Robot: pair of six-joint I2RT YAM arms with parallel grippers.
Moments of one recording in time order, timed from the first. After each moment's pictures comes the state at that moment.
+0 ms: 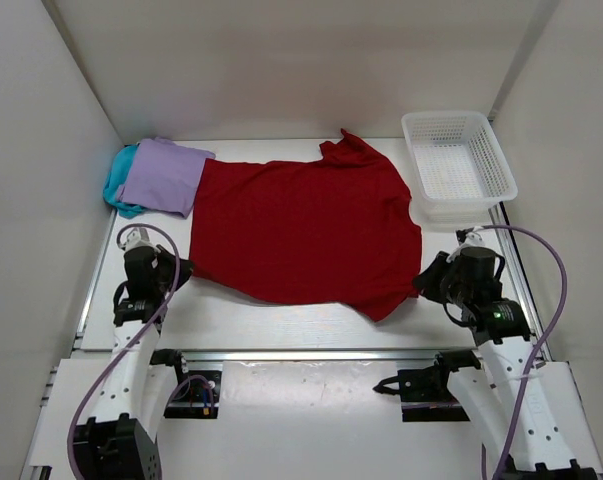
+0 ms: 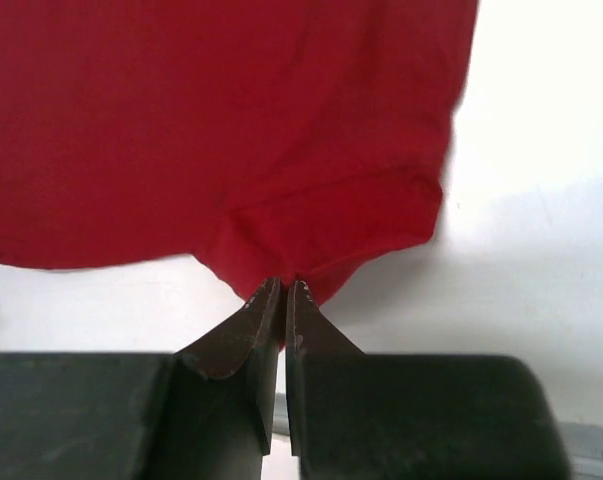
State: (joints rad) left arm 0.11 0.72 0.41 -0.22 0.11 -0.68; right arm 0.10 0.58 0.64 -0.74 -0.16 0.46
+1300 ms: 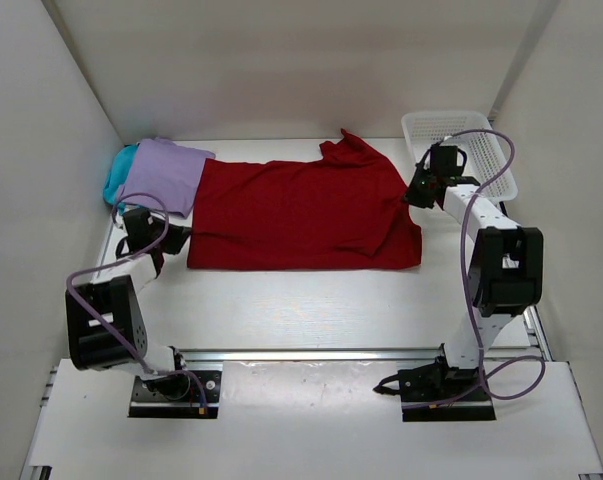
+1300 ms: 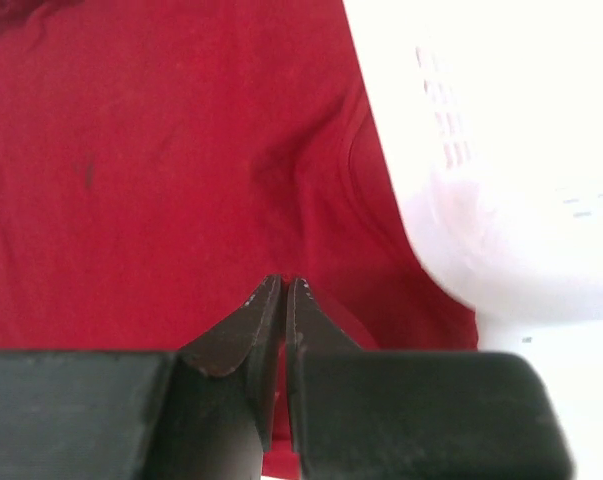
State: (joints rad) left arm 0.21 1.42 0.62 0.17 0.21 -1.02; right arm 0.02 1.77 1.30 -0.34 -0.12 0.43
